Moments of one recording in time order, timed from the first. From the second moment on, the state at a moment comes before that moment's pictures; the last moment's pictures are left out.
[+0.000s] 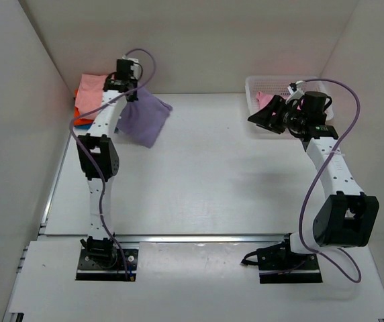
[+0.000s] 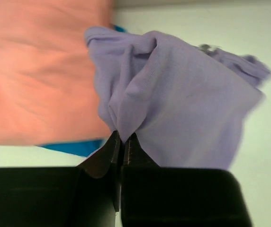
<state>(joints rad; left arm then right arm) -0.15 2.36 2.35 -0.73 -0.24 0.04 -0.04 1.42 1.24 -0.29 -0.71 0.51</state>
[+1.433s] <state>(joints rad) 0.12 1.99 1.75 -0.51 -0.04 -0.22 0.14 1.30 1.10 -0.49 -0.40 0.47</state>
